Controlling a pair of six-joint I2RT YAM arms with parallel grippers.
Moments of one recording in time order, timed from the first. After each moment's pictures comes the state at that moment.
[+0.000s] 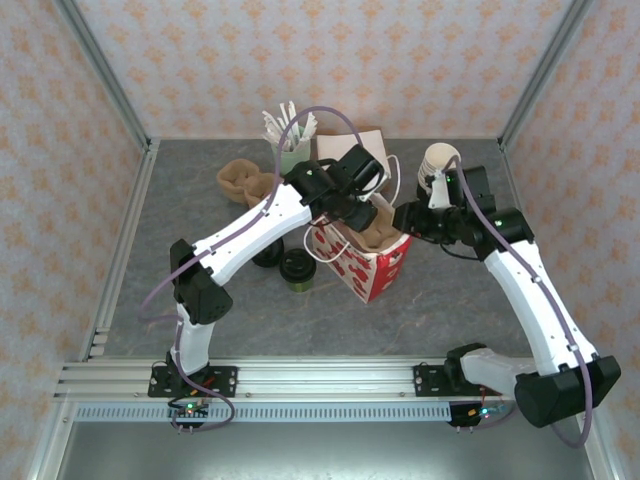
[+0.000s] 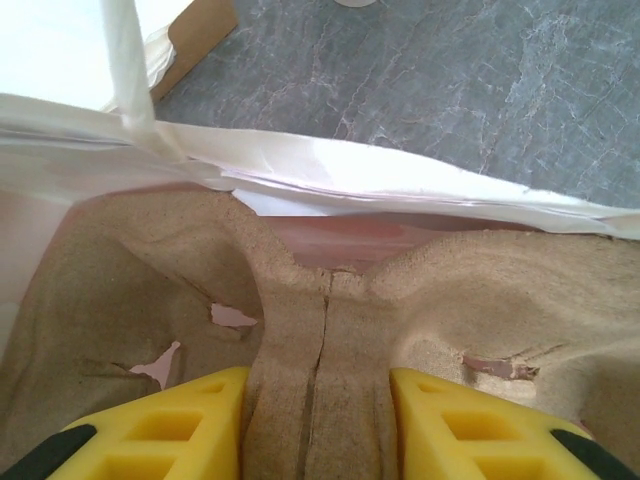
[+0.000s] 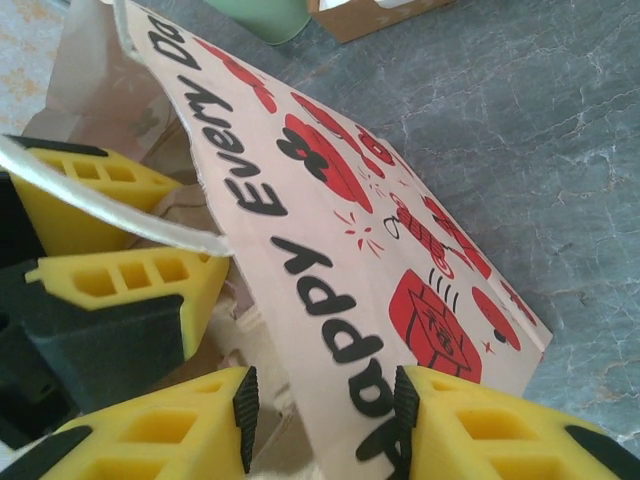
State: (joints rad) left arm -0.82 1.98 2.13 -1.15 -0.08 -0.15; right arm 0.27 1.12 1.25 -0.96 -0.39 0.50
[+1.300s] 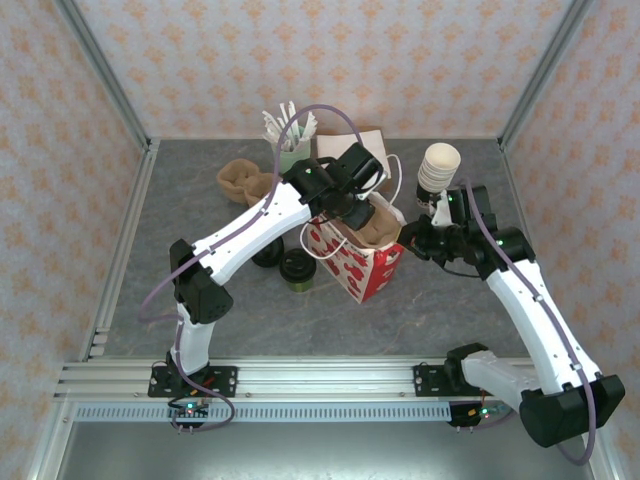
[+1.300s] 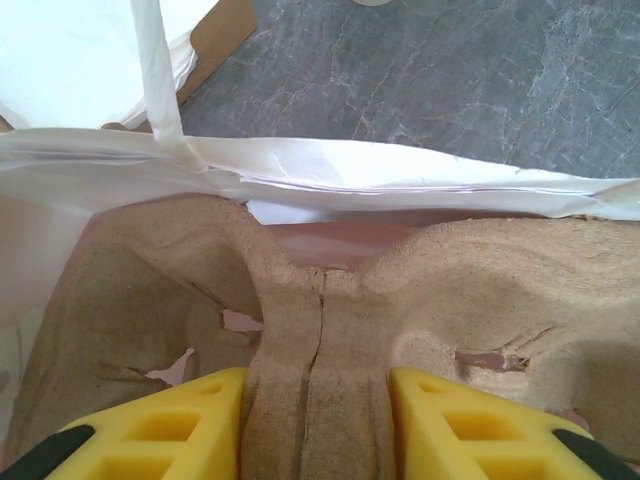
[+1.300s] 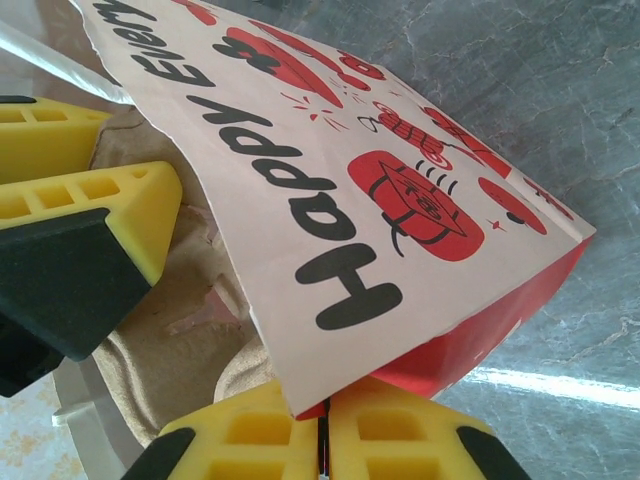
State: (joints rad) left arm -0.82 1.99 2.15 -1.17 -0.11 -0.12; right arm 0.27 1.02 1.10 -0.92 -0.47 0.76
